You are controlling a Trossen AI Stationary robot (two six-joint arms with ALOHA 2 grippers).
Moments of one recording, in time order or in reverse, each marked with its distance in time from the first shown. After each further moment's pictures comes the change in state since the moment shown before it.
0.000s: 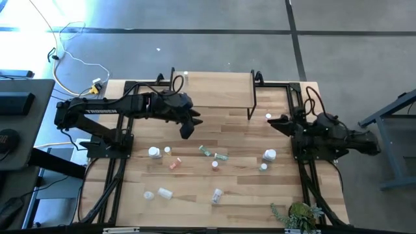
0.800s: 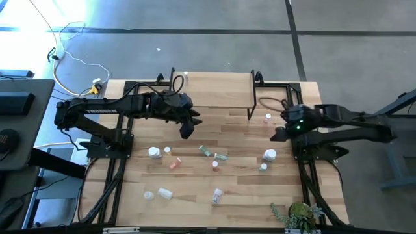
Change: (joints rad) left arm 0.000 0.000 0.000 -0.010 -0.001 0.000; right arm 0.028 0.636 0.580 -1.013 -0.173 0.267
